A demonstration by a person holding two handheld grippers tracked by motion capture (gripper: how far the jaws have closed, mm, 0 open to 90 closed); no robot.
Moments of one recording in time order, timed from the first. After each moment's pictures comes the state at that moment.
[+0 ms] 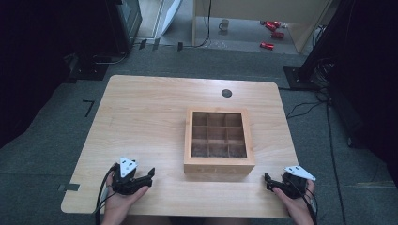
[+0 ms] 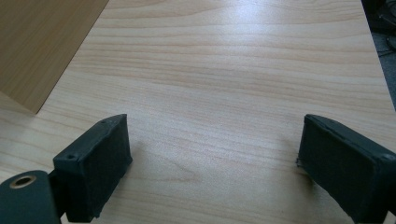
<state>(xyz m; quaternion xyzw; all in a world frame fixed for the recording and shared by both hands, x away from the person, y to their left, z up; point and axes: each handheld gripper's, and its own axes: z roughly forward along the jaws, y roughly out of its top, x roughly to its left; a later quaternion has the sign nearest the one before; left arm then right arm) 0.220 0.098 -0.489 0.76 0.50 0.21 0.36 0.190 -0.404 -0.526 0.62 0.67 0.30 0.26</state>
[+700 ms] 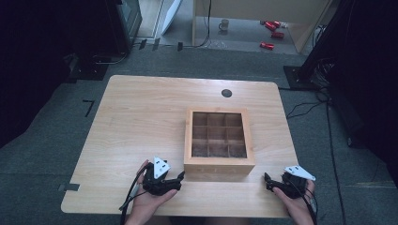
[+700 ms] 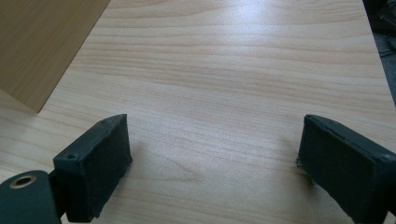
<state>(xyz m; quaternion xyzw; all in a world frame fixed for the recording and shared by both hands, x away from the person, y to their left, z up) 0.218 0.023 -0.489 0.80 0.43 0.17 0.39 0.190 -0.404 -0.526 0.62 0.68 0.30 0.26</state>
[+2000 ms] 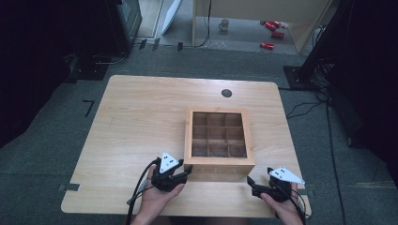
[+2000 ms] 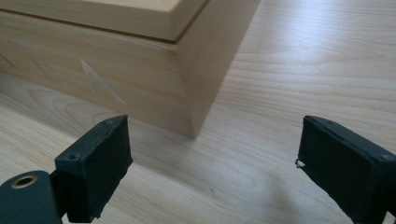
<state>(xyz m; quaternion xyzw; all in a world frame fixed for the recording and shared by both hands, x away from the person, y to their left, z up) 0.226 0.004 -0.473 0.79 0.42 0.12 0.43 0.180 -0.354 -0.508 0.55 0.71 0.39 0.22</state>
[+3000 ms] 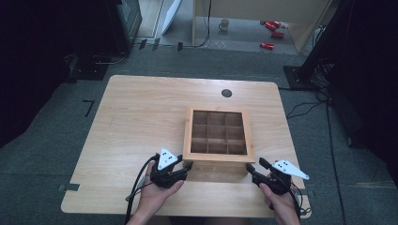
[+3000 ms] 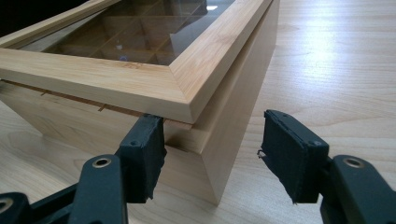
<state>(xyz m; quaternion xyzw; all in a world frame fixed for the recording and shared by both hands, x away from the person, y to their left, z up) 0.230 0.006 -0.461 0.79 0.40 0.14 0.44 0.192 -0.346 -0.479 0.55 0.66 0.47 0.22</state>
